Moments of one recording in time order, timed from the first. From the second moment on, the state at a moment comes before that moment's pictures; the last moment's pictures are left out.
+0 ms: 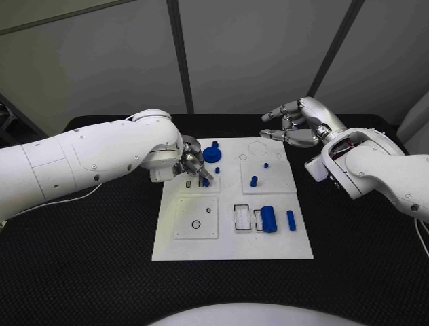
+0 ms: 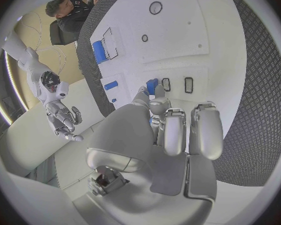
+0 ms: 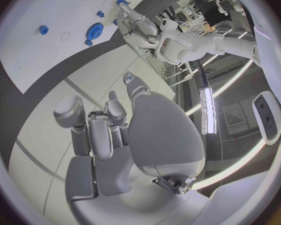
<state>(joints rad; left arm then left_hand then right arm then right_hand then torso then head) 1.36 -0.59 -0.09 1.32 -0.89 0.24 -0.64 1.41 0.11 -0.05 0.16 0.13 0.91 0.04 0.61 0.48 1.24 -0.02 1.11 0.93 1.47 -0.09 1.44 1.31 0.08 1.46 0.02 1.40 1.25 1.16 -0.86 0.10 1.59 -1.01 -0.50 0.04 1.41 -0.12 0.11 0.13 0.29 0.94 0.16 0.14 0.07 1.25 0.08 1.21 1.16 1.47 0.01 1.46 1.31 0.10 1.23 0.11 1.28 1.06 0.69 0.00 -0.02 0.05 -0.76</state>
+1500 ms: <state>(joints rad) 1.31 -0.71 -0.09 1.45 -0.93 -0.03 -0.60 1.20 -0.19 0.59 0.19 0.23 0.91 0.04 0.67 0.58 1.31 -0.04 1.09 0.93 1.47 -0.09 1.44 1.31 0.08 1.46 0.02 1.38 1.28 1.16 -0.86 0.10 1.58 -1.01 -0.49 0.04 1.41 -0.11 0.11 0.13 0.29 0.94 0.16 0.14 0.07 1.25 0.08 1.21 1.16 1.46 0.01 1.46 1.31 0.10 1.23 0.11 1.28 1.06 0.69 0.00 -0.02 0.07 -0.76</state>
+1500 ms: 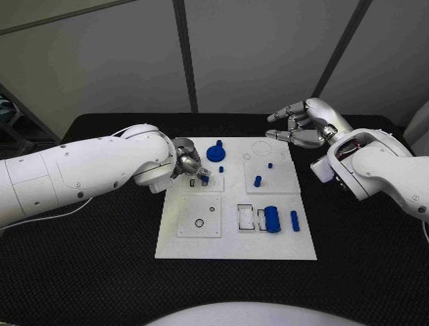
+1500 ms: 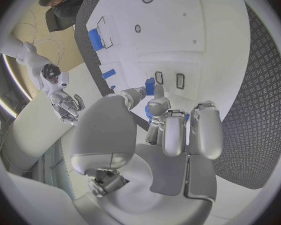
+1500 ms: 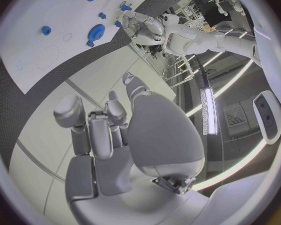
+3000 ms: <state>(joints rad) 1.30 -0.71 -0.09 1.45 -1.01 0.04 -0.61 1.16 -0.22 0.63 0.16 0.31 0.92 0.03 0.68 0.59 1.33 -0.04 1.10 0.94 1.47 -0.09 1.44 1.31 0.08 1.46 0.01 1.40 1.30 1.16 -0.85 0.10 1.57 -0.99 -0.47 0.03 1.41 -0.11 0.11 0.13 0.29 0.94 0.16 0.14 0.07 1.25 0.08 1.21 1.15 1.46 0.01 1.46 1.31 0.10 1.23 0.11 1.28 1.06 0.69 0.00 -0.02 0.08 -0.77</state>
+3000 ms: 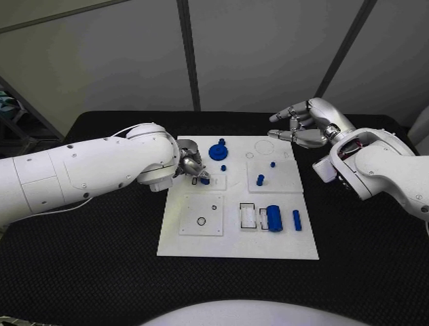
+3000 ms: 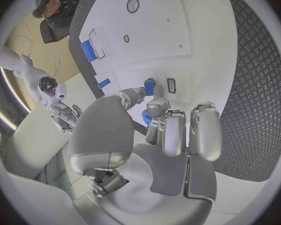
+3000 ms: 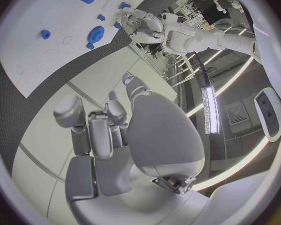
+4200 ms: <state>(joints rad) 1.30 -0.65 -0.09 1.39 -0.99 0.10 -0.64 1.02 -0.14 0.53 0.10 0.31 0.99 0.01 0.67 0.59 1.35 -0.06 1.12 0.96 1.47 -0.11 1.44 1.31 0.07 1.46 0.01 1.41 1.31 1.16 -0.86 0.10 1.58 -0.99 -0.47 0.03 1.41 -0.11 0.11 0.13 0.29 0.94 0.16 0.14 0.07 1.25 0.08 1.21 1.15 1.46 0.01 1.46 1.31 0.10 1.23 0.11 1.27 1.05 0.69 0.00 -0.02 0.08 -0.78</state>
